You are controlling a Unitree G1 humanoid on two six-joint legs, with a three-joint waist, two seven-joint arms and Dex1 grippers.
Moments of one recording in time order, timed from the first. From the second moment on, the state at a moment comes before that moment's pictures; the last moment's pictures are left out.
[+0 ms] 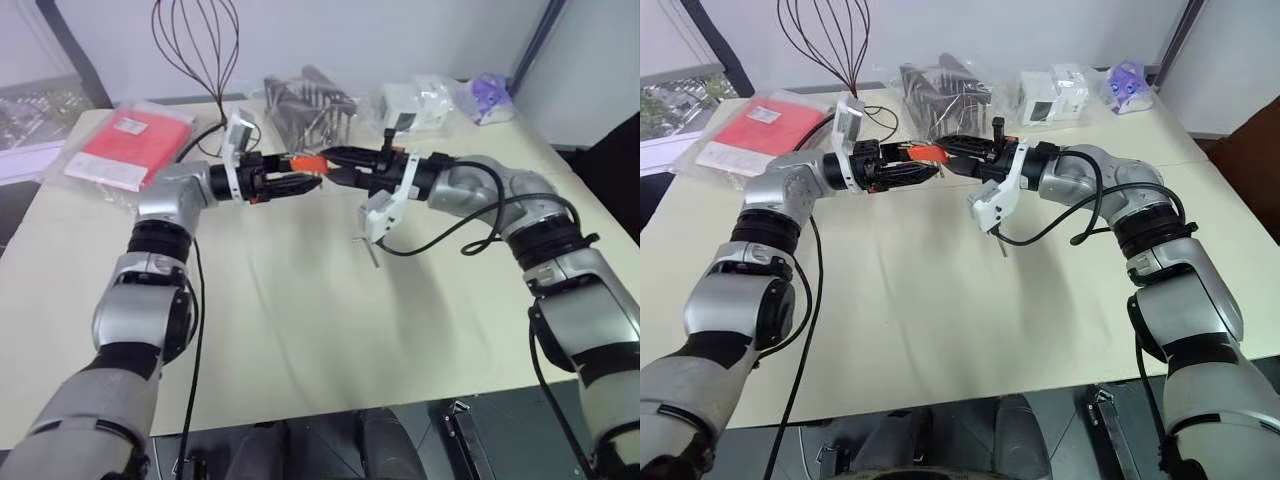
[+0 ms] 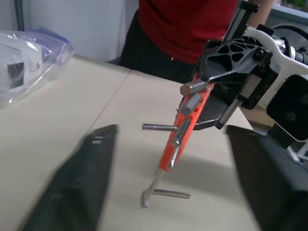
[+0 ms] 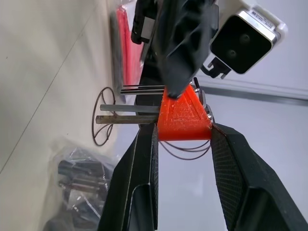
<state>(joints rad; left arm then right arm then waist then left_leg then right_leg) -1.15 0.40 0.02 0.93 -0.38 0.27 -1.40 -1.14 -0.65 0.44 0.67 -0.74 -0.98 0.13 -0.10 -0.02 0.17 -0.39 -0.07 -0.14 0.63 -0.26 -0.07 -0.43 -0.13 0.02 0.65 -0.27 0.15</state>
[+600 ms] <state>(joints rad) -1.17 0.38 0.06 0.97 -0.36 0.25 -1.40 -1.10 -0.63 0.43 0.64 -0.68 -0.95 0.19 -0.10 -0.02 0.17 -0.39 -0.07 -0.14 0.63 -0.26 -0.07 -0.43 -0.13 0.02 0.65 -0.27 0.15</state>
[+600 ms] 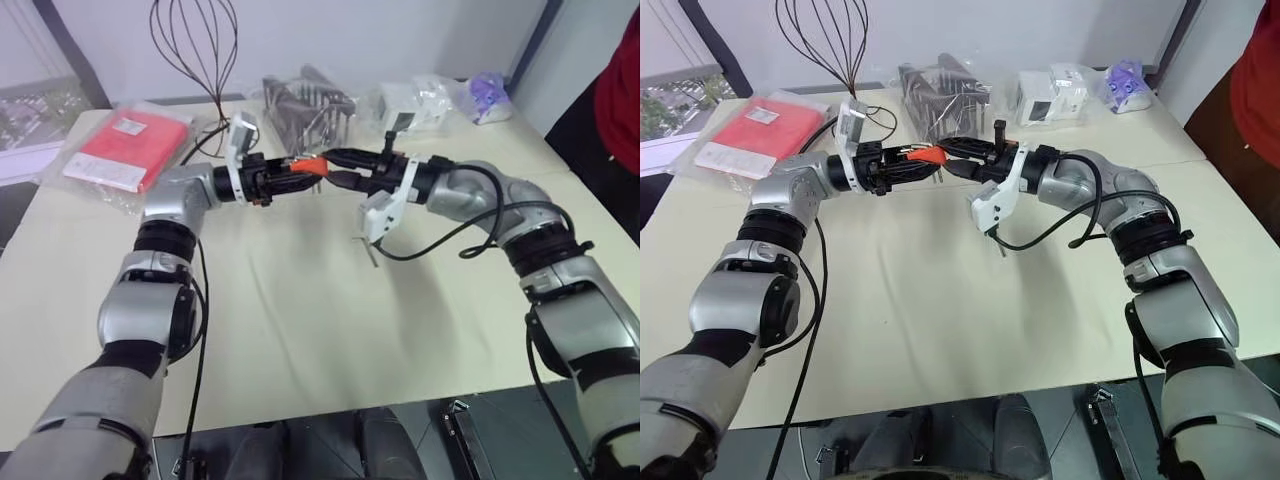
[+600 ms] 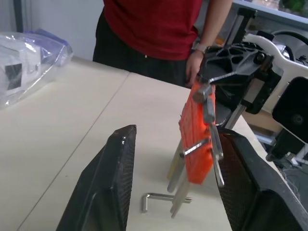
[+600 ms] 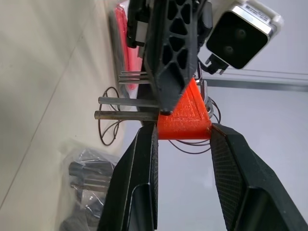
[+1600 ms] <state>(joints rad) -1.11 0.39 0.06 0.87 -0.34 0.23 -1.39 -0.95 -0.62 0.37 0.56 -0.48 -0.74 0.40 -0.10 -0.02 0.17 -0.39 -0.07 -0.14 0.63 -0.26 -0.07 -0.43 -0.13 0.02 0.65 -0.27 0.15</state>
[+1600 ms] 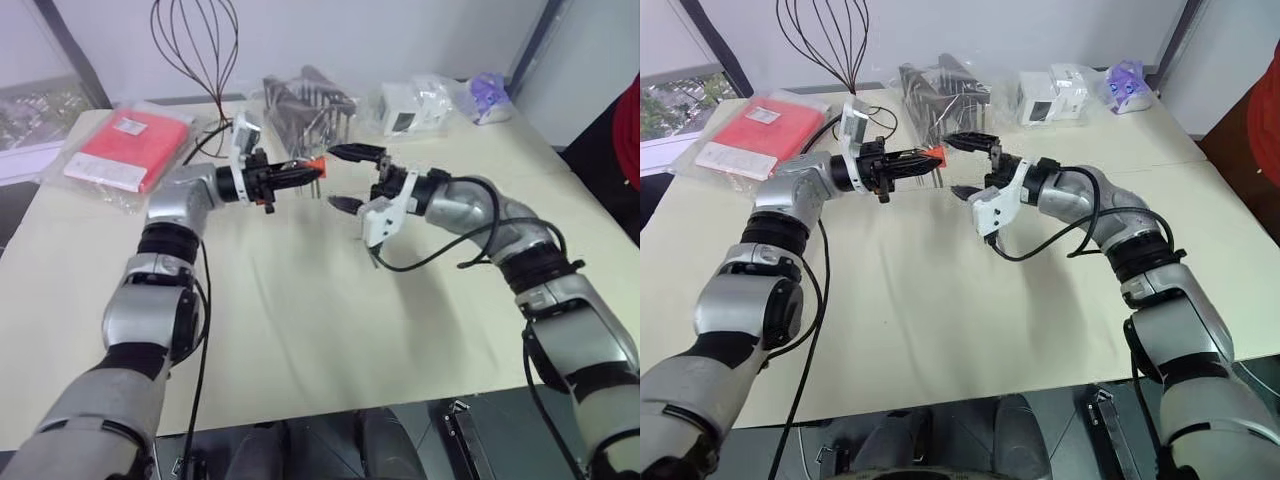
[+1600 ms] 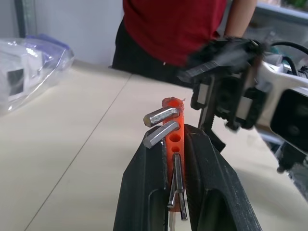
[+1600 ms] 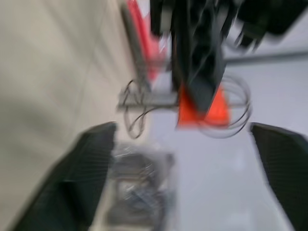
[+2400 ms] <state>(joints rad) -0.47 0.49 0.02 -0.01 -0.30 0.35 -1.05 -0.61 -0.47 0.11 0.00 0.07 0.99 0.61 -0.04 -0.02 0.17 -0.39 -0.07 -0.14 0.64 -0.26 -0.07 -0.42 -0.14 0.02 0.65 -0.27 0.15</state>
